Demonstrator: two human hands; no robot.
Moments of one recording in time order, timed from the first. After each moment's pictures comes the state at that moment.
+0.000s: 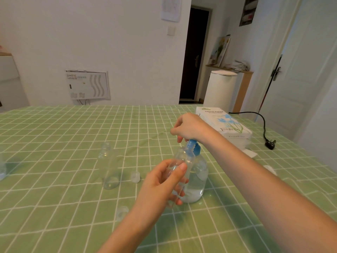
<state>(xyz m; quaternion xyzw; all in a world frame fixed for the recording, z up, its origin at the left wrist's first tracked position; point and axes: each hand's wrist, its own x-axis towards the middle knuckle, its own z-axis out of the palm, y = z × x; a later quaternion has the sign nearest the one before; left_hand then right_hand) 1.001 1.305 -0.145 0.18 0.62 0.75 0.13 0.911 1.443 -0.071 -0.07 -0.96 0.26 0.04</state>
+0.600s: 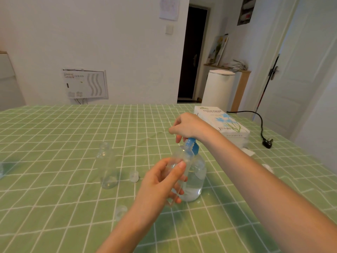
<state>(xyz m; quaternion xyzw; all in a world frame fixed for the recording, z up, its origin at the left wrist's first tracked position) 1.000 1.306 -0.145 0.19 0.62 0.75 0.12 0.912 1.442 -0.066 -0.07 -0.96 0.26 0.02</state>
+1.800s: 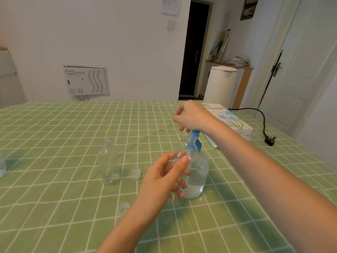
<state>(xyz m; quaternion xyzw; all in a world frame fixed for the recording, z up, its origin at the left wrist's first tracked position) 0.997 1.306 -0.143 0.20 0.62 0.75 0.12 0.912 1.442 -0.054 -0.05 -0.97 0.23 0.08</state>
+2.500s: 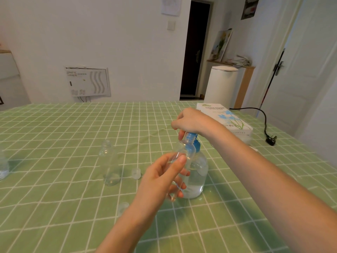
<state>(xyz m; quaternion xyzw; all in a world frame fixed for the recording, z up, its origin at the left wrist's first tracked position) 0.999 1.306 -0.139 0.17 0.63 0.75 0.14 0.916 1.440 -0.054 -0.09 -0.96 0.25 -0.01</state>
